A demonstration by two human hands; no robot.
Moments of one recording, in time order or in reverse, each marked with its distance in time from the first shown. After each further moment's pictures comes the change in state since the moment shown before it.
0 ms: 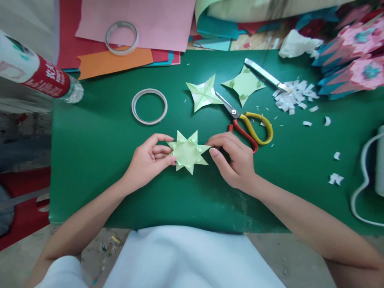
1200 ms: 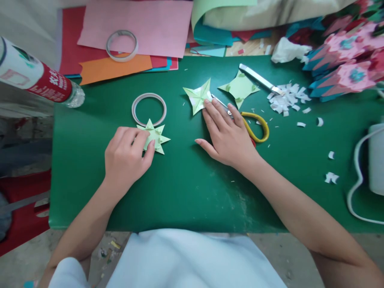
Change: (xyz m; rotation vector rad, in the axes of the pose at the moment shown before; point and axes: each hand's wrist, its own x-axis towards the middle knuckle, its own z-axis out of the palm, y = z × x) left_hand 0.000 0.009 -0.035 1.522 0.421 0.800; right_hand 0.033 0.025 0.000 -0.669 -0.255 -0.106
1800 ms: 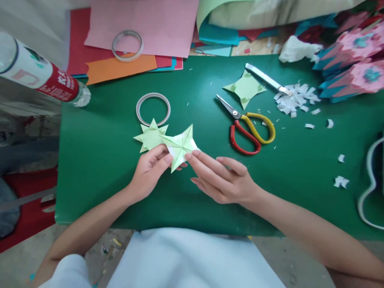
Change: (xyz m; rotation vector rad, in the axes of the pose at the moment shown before) left_hand -0.008 0.045 -0.003 -1.665 -0.340 -0.706; right_hand -0.040 -0.051 -0.017 -0.157 0.418 -0.488
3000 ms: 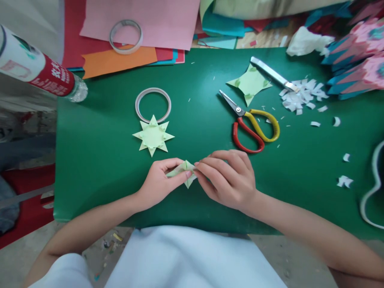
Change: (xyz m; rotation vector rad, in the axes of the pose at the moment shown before) left_hand -0.006 -0.005 0.022 0.152 0.015 -0.186; right_hand 0.005 -0.008 -0.001 0.230 0.049 0.335
